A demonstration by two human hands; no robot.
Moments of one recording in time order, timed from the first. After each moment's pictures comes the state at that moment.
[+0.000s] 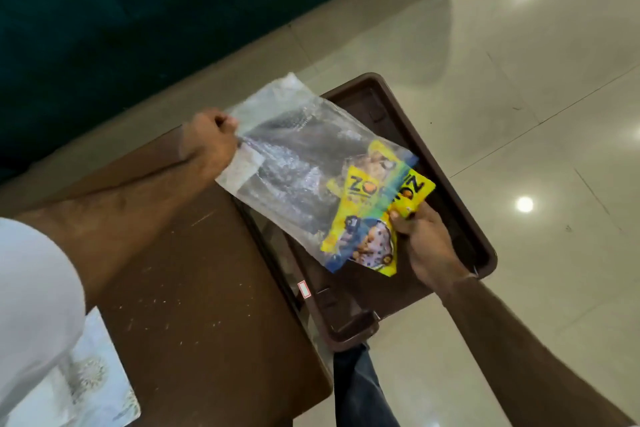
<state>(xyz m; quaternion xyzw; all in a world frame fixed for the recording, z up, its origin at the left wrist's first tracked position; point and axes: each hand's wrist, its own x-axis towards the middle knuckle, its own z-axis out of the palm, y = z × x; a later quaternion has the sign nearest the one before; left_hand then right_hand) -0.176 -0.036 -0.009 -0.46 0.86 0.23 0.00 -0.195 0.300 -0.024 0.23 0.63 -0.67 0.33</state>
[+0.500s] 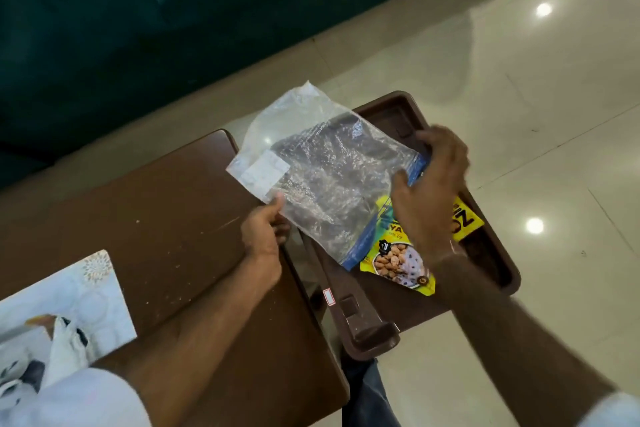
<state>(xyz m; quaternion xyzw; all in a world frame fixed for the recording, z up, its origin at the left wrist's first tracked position) -0.081 0.057 -0.022 -0.62 0.40 0.67 -0.08 -0.225 0.227 0.031 -0.13 0.90 -0.40 -0.02</state>
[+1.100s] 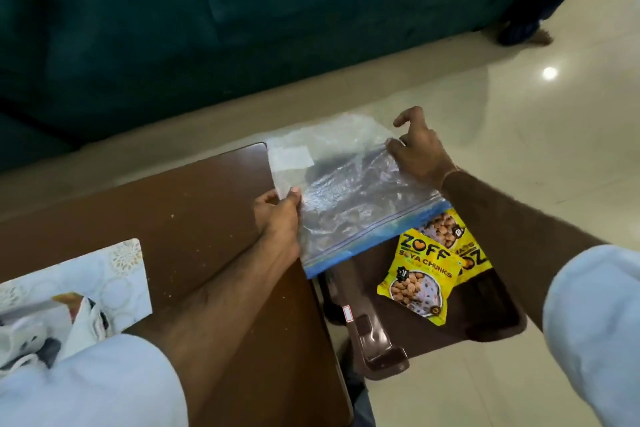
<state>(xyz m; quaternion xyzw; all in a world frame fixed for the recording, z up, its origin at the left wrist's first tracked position) -0.106 0.019 0.013 -0.66 0.35 0.63 -0.20 -0.324 0.141 0.033 -0.27 0.87 -0.33 0.23</state>
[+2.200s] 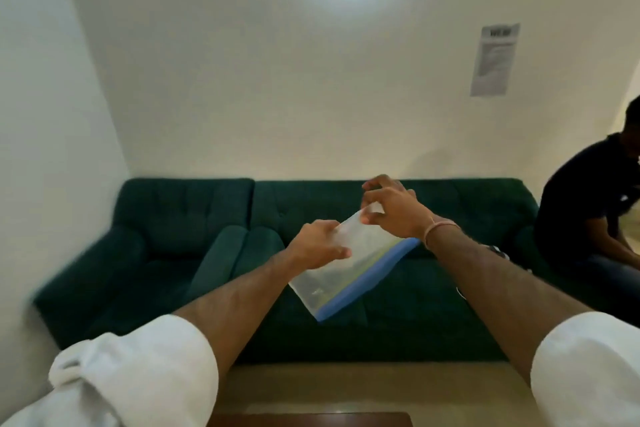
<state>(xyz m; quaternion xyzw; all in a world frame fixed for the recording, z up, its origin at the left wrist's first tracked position) 0.117 -0.222 0.604 -0.34 0.86 0.34 -0.16 -0.059 -0.121 0.657 -0.63 0.75 -0.21 -0.04</state>
